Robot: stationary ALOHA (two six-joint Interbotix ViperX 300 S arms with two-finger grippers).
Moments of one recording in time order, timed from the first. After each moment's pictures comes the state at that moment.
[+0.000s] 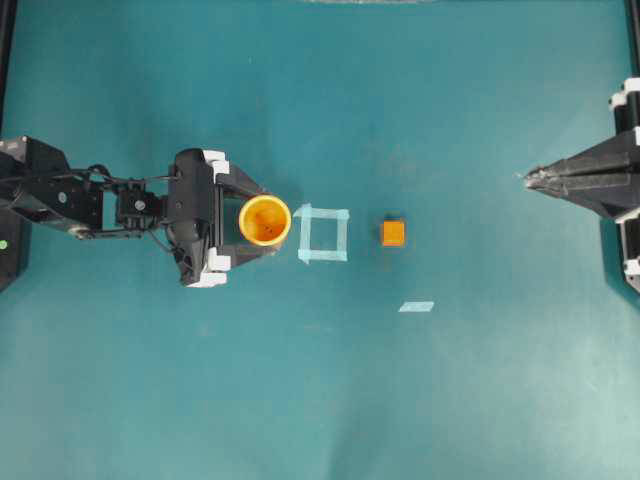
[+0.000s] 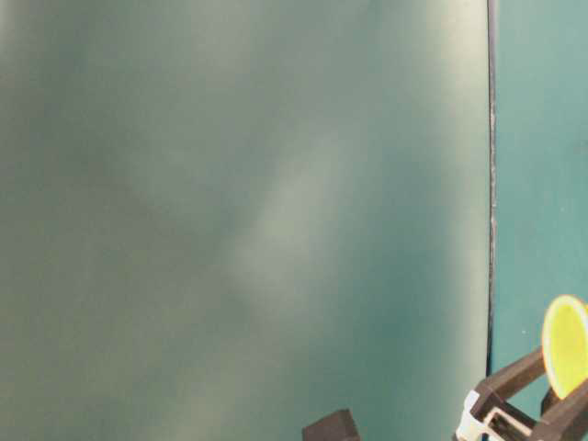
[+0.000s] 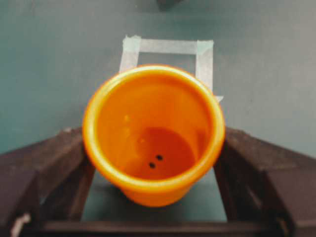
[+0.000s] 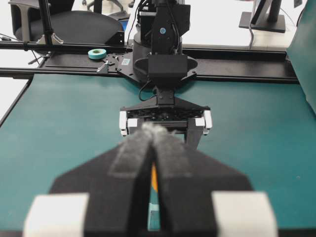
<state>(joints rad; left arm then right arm) 0.05 0.19 1.01 0.00 -0.84 0.05 0.00 -0.98 1.12 -0.01 -0.20 -0.01</state>
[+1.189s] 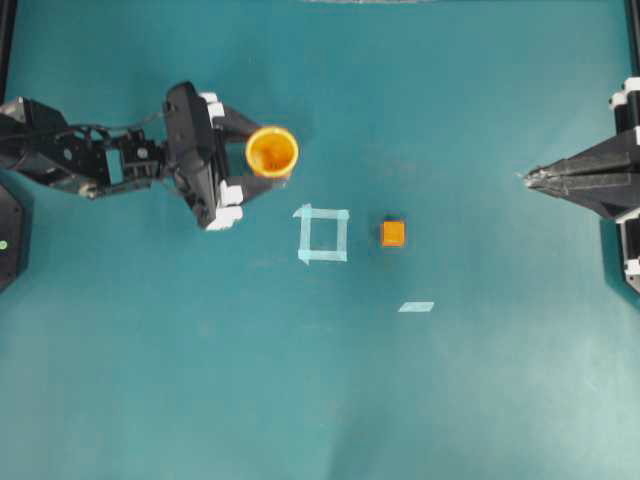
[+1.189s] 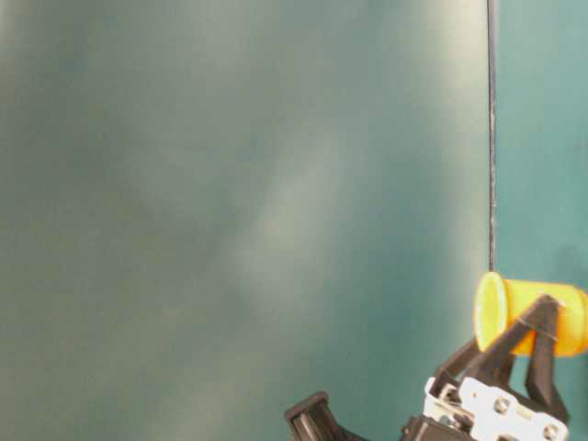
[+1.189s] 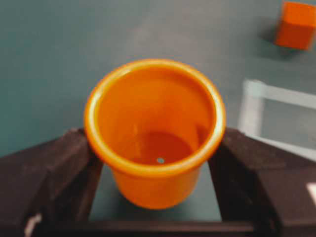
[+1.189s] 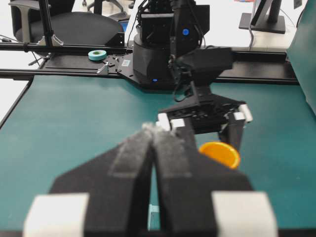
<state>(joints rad) 0.26 0.19 0.97 0.00 -0.88 0.03 0.00 -0.98 1.12 -0.01 -0.20 0.00</state>
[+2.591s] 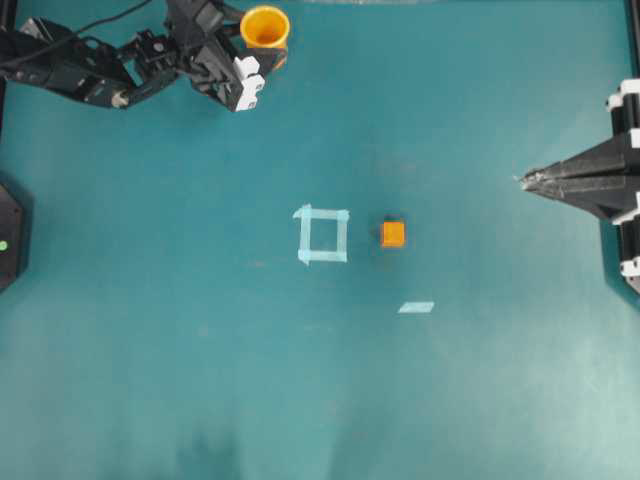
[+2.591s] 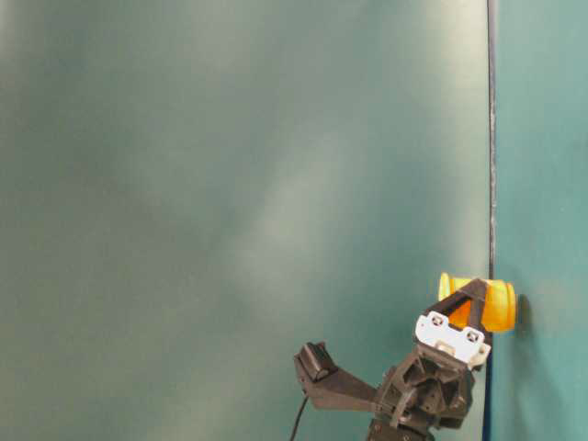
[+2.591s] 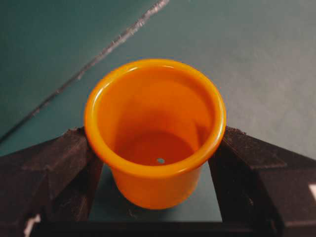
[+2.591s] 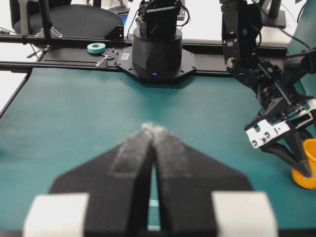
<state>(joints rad) 0.58 0.30 0.76 -0.02 -0.76 -0.05 0.00 -0.96 1.12 -0.02 -0.19 -0.01</state>
